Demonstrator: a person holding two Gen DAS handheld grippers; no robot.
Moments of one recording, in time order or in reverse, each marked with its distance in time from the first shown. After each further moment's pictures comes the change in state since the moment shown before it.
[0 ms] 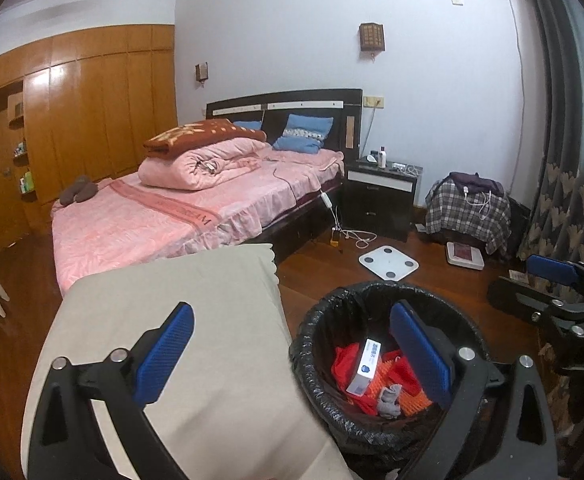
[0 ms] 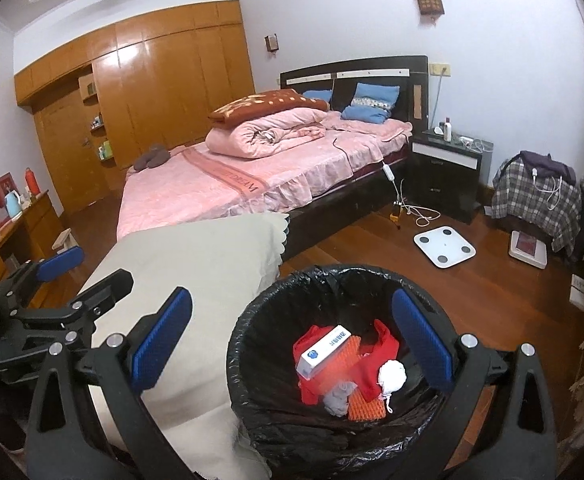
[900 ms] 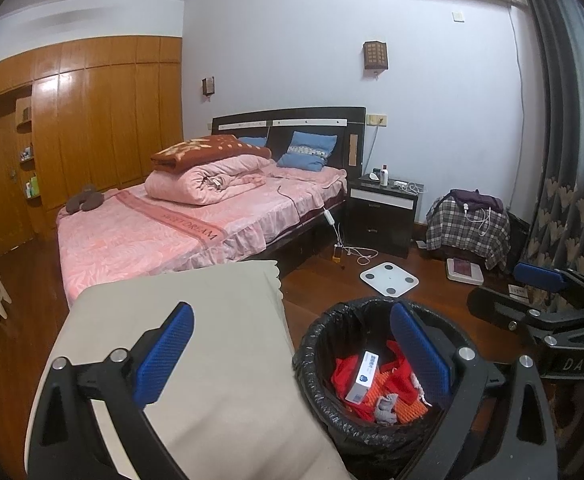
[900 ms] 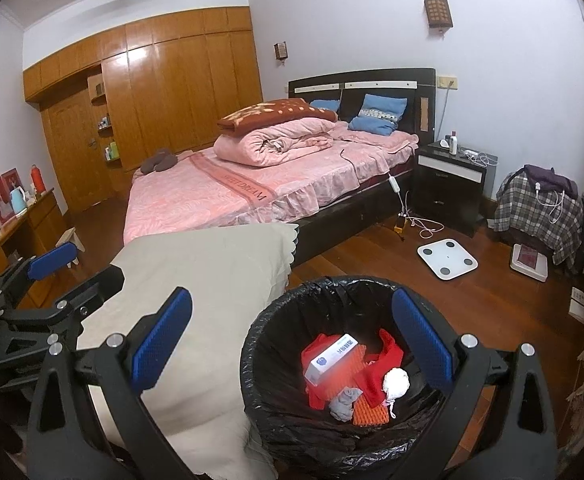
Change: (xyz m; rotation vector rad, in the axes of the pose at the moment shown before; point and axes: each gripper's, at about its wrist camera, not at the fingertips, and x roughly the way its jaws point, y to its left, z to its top) left arm -0.029 0.002 0.003 -0.015 -0.056 0.010; right arm -0.015 0.016 0.007 -0.025 -0.028 0.007
